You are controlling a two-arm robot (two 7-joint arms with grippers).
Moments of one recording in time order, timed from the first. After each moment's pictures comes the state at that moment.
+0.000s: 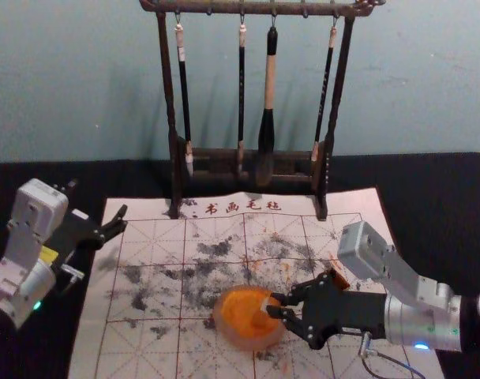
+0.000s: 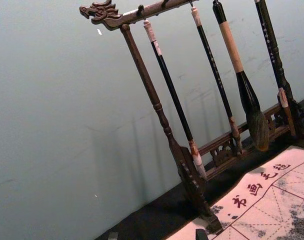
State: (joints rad) left arm -0.20 0.60 0.45 -1.41 -0.25 -0.12 0.03; right arm 0.29 0.62 -0.62 -1.55 0.28 0.09 0.69
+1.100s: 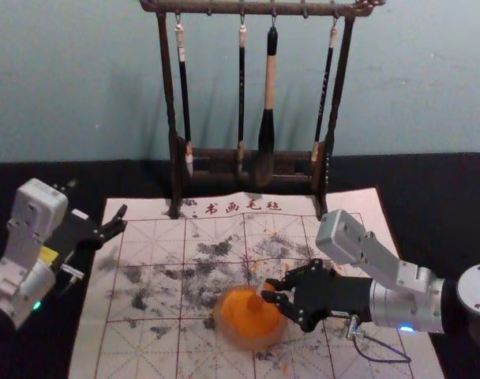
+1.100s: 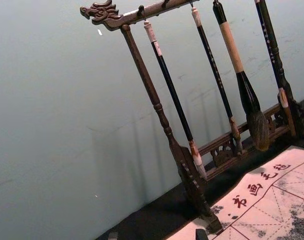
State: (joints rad) left arm -0.20 0.60 0.45 -1.41 -0.25 -0.12 0.03; right arm 0.36 0.58 -0.65 -1.50 0.21 0.14 0.66
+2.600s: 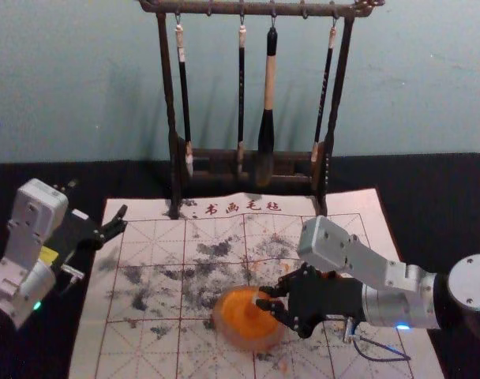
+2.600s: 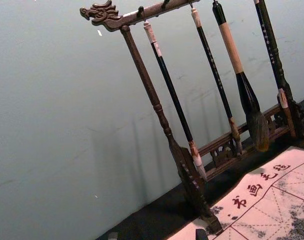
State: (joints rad) left arm -0.20 0.60 0.45 -1.41 -0.25 -0.12 0.03; right arm 0.39 0.59 -0.69 -1.56 0.14 0.21 0.69
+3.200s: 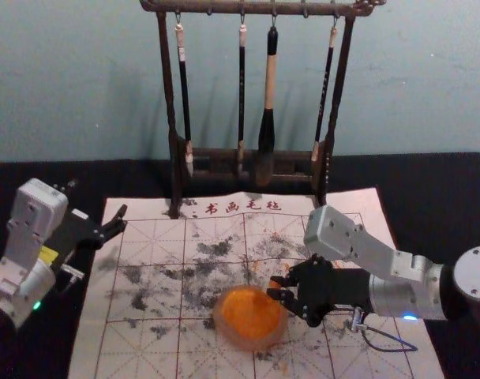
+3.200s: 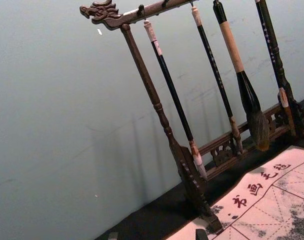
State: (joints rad) left arm -0.20 0.60 0.45 -1.41 -0.25 -0.12 0.03; right arm 0.40 0.60 -0.67 -1.55 0.13 0.23 0.68
